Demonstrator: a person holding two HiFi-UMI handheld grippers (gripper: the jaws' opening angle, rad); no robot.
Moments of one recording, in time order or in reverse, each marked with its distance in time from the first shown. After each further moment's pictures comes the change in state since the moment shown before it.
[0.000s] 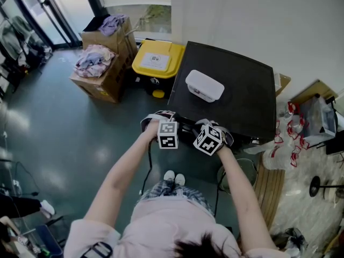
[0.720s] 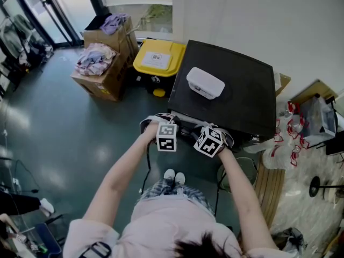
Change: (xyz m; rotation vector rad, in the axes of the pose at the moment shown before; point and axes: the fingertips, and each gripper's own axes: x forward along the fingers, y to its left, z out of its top) left arm -0.013 -0.033 0.005 0.021 -0.001 -0.048; right arm -0.010 0.032 -0.006 -0.012 0.002 0.064
